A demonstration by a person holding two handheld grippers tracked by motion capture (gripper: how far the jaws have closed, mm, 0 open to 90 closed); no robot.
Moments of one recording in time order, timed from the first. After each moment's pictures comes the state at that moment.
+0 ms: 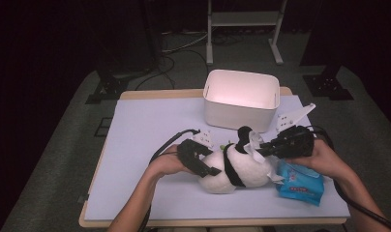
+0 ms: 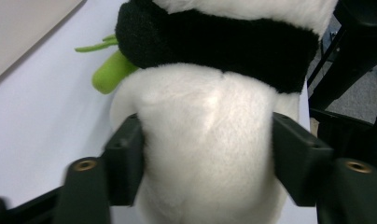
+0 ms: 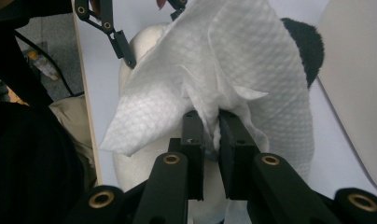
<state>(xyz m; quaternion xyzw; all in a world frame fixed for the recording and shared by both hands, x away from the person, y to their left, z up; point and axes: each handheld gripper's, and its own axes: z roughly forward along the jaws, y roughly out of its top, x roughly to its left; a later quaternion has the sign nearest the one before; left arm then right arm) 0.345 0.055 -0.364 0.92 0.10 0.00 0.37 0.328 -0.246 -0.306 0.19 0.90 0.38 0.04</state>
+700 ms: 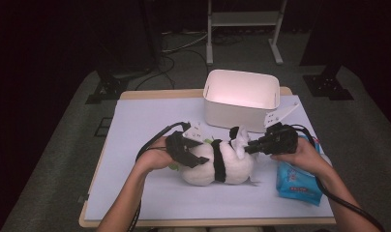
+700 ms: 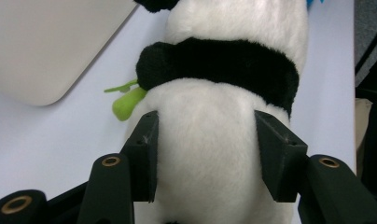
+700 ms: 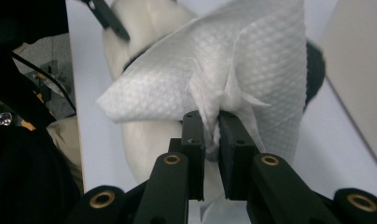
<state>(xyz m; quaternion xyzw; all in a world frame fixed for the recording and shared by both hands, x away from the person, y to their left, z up) 0.342 0.077 -0.332 0.93 0.09 0.09 0.33 0.355 -0.223 -0.328 0.20 0.89 0.40 0.01</state>
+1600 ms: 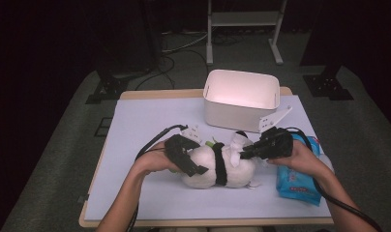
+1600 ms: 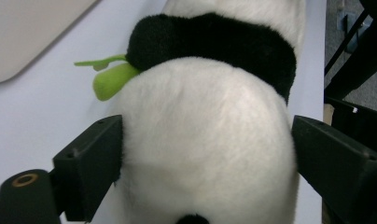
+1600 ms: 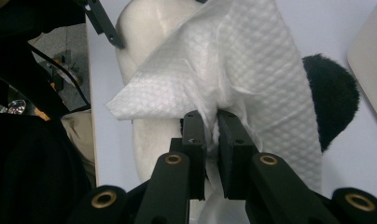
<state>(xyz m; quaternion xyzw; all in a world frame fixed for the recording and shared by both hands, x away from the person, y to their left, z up) 0.348 0.082 -0.351 0.93 0.12 0.02 0.34 0.347 -0.212 -0.334 0.18 0.90 0.39 -0.01</state>
